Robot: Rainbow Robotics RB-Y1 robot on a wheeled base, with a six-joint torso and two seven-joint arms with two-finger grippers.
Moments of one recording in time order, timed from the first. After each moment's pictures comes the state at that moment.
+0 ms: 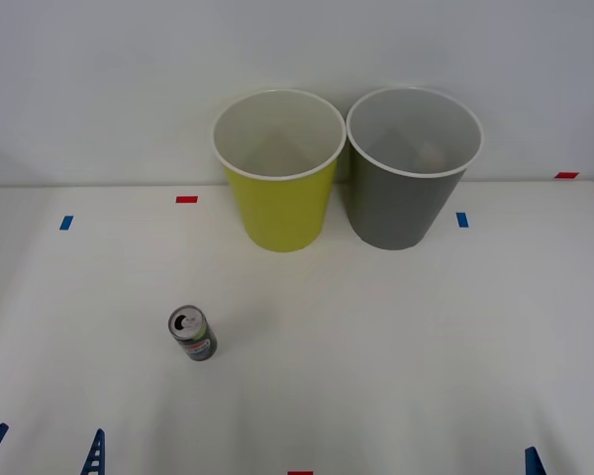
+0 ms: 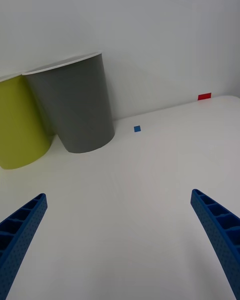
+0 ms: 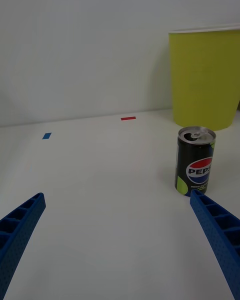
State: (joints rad) right arm 1.15 -0.40 0.24 -2.03 -0.22 -0.78 1.36; left arm 1.04 0.46 -0.23 -1.99 0.31 -0.71 -1.68
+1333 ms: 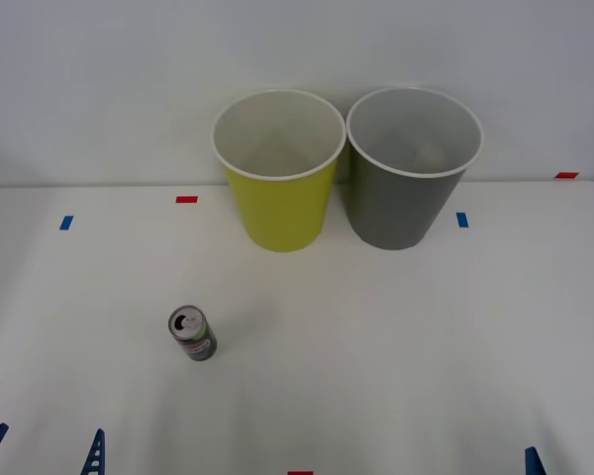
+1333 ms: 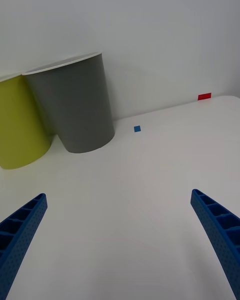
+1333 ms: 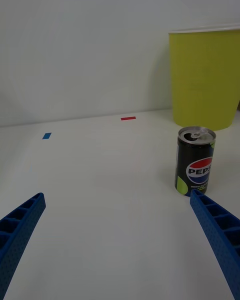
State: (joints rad) right arm 1.15 -0.40 0.24 -2.03 -0.22 -0.78 1.36; left arm 1.04 0.46 -0.23 -1.99 0.31 -0.71 -1.68
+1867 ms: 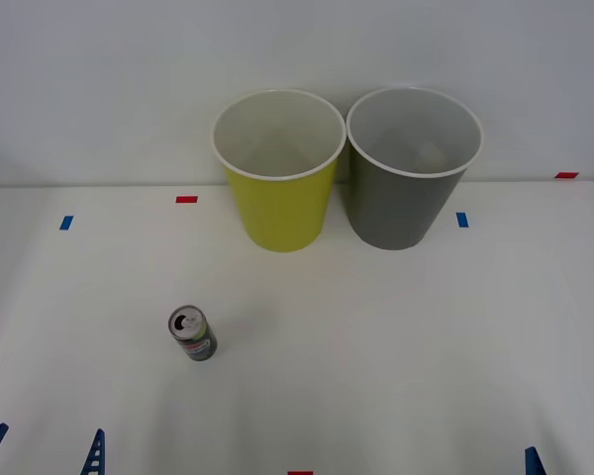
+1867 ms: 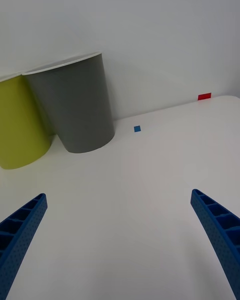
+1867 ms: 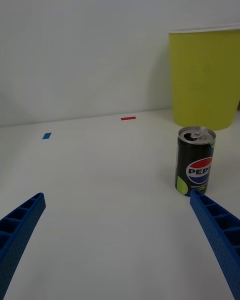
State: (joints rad) right arm 1.15 -0.40 0.24 -2.03 -0.22 -0.78 1.36; left arm 1.04 0.46 -0.23 -1.99 0.31 -0.71 -1.68
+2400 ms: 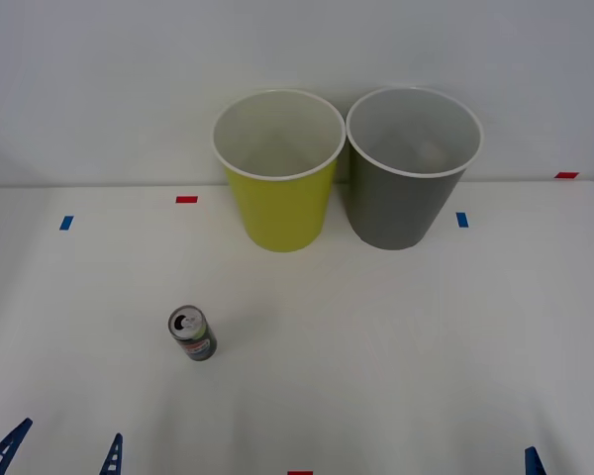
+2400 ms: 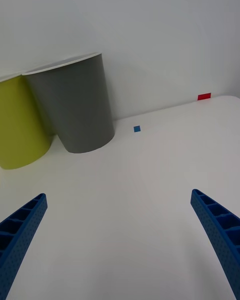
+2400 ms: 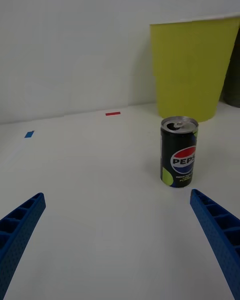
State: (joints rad) right arm 1.15 -0.40 0.24 -2.03 -0.22 -0.78 1.36; left arm 0.98 0.53 -0.27 -1.94 0.30 -0.72 -1.69
